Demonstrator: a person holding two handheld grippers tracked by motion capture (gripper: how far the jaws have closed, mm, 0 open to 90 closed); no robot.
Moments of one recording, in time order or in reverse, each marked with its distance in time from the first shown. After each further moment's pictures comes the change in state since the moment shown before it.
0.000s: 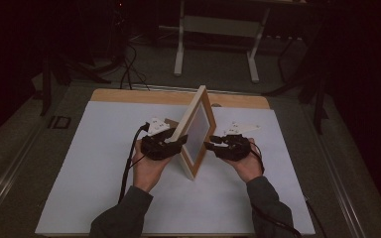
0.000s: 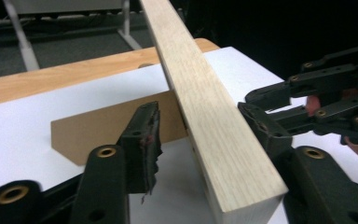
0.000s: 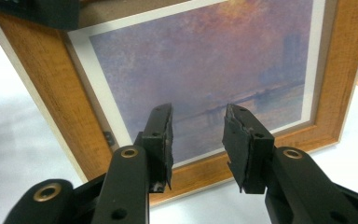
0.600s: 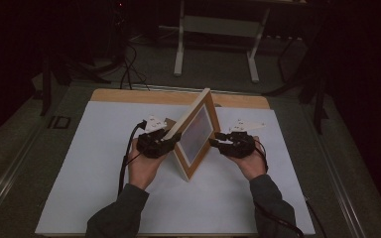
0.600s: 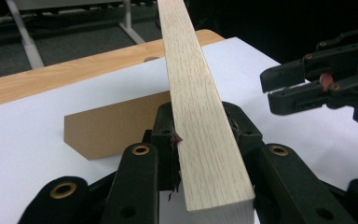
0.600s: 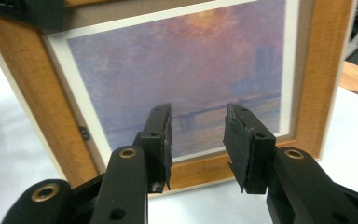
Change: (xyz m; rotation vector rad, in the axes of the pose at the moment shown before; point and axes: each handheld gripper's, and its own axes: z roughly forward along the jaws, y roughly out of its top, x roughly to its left) left arm 0.013 0.005 -0.005 0.045 -0.011 0.035; right arm -0.011 0.002 -0.008 -0.012 -0.039 0.021
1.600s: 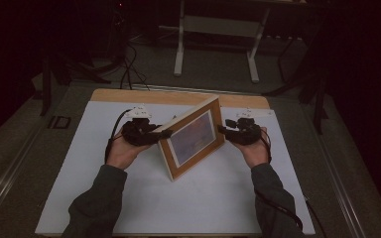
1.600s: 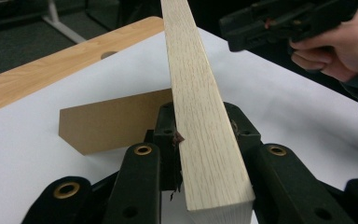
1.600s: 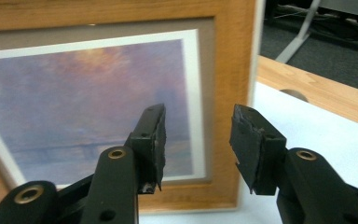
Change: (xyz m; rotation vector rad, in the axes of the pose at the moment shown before) left arm 0.063 0.009 -0.002 0.052 -0.299 0.119; right arm -0.035 0.014 0.001 -0.019 -0.155 0.076
